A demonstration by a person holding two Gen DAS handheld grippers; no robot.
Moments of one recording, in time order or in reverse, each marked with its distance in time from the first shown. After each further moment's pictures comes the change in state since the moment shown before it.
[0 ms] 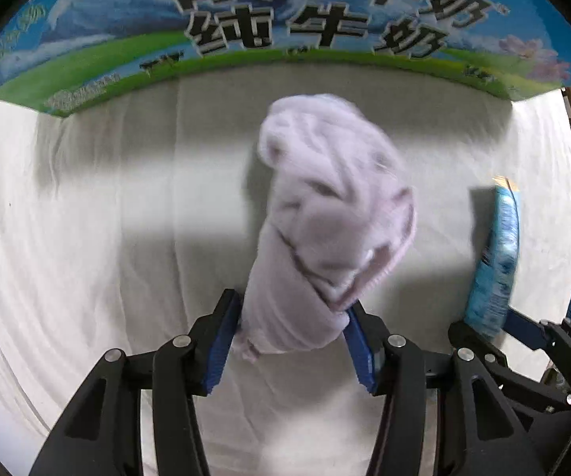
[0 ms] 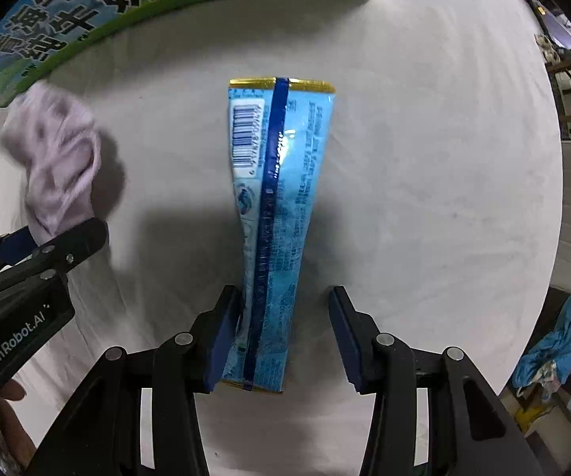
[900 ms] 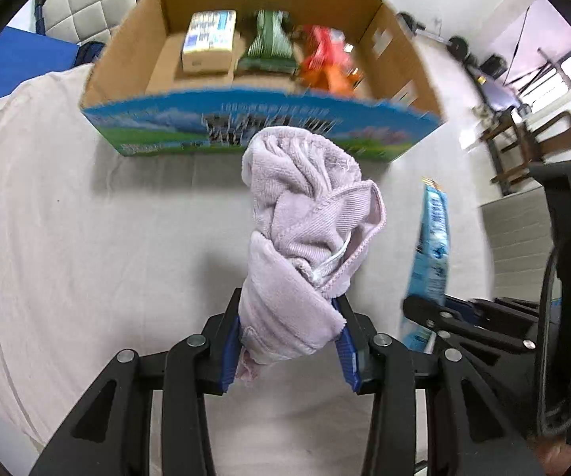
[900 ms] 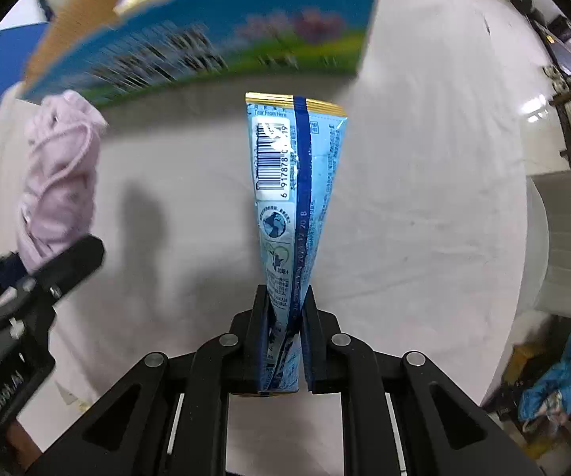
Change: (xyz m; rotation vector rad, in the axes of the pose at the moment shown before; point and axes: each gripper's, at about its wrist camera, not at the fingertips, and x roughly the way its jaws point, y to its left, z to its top) left arm -0.162 -0.008 -0.069 -0.037 -0.276 -0.167; right arm -0.102 -0.016 -0.026 -0.085 -0.174 0.121
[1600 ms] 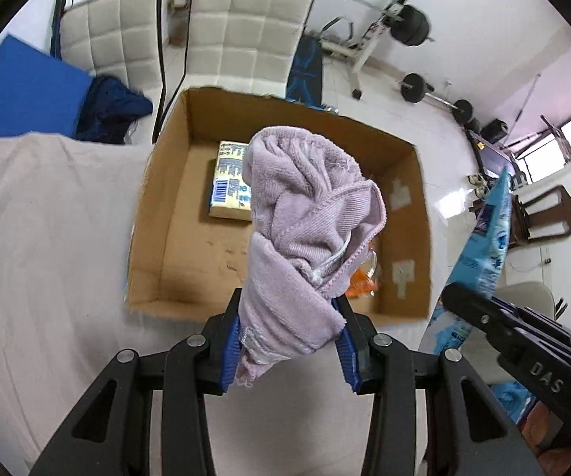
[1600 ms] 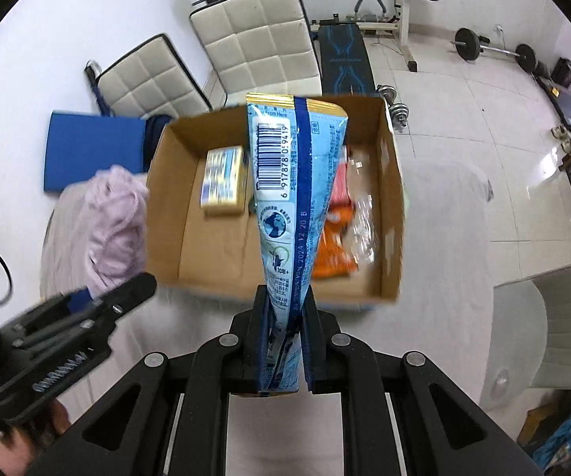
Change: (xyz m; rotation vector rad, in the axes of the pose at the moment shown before) left arm -0.028 0.074 0.155 -0.138 -0.096 -0.058; right arm -0.157 0.046 0.157 0.008 -0.283 0.100
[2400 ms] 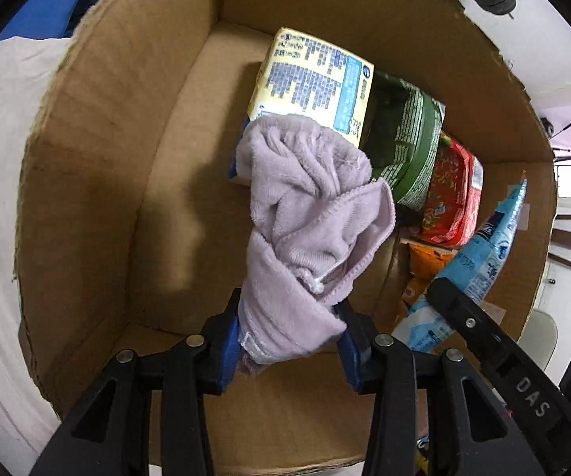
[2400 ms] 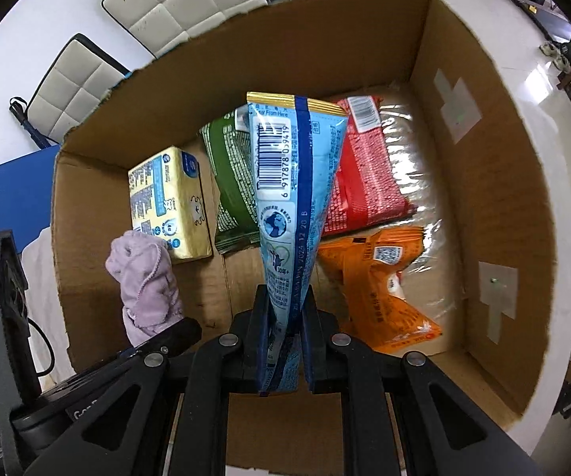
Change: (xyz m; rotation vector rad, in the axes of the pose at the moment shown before) left arm 0.144 0.057 0.036 -0.179 0.323 0.014; right arm 0.205 -0.020 0.054 0.224 0.177 0.003
